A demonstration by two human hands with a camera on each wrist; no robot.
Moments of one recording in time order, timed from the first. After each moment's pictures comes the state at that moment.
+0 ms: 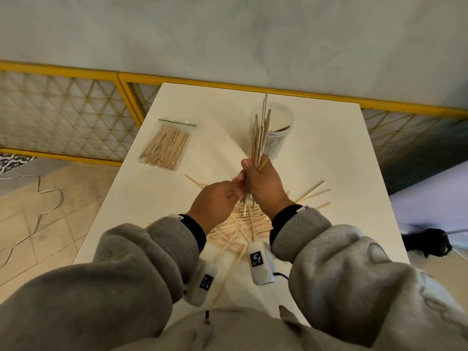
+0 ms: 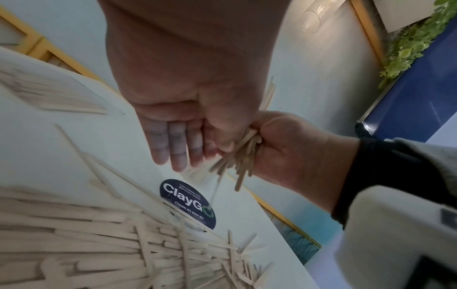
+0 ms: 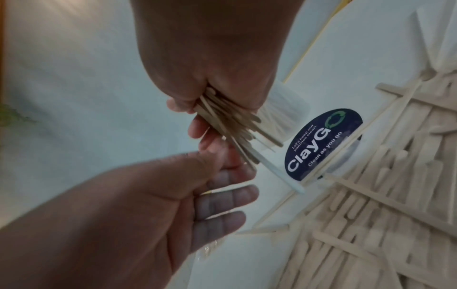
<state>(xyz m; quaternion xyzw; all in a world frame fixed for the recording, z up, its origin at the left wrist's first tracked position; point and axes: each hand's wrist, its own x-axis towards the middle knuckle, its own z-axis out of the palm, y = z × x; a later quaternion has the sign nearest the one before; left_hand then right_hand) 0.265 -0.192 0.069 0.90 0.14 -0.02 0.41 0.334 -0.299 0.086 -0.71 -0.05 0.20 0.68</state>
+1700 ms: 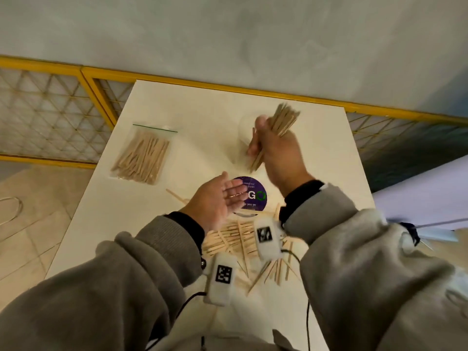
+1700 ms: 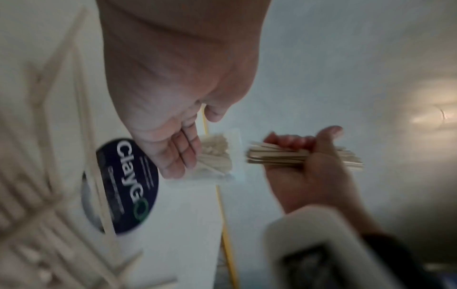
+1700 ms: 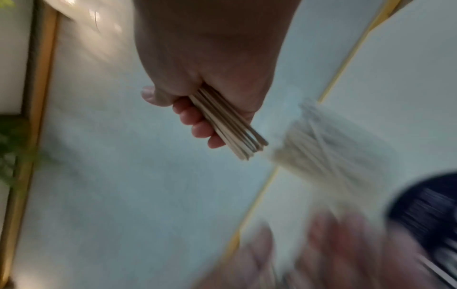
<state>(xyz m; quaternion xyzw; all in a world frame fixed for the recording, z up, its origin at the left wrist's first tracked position) 0.332 -0.193 0.079 0.43 0.34 -0.14 0.82 0.407 -0.295 0.148 -0.74 -0.07 0.09 0.67</state>
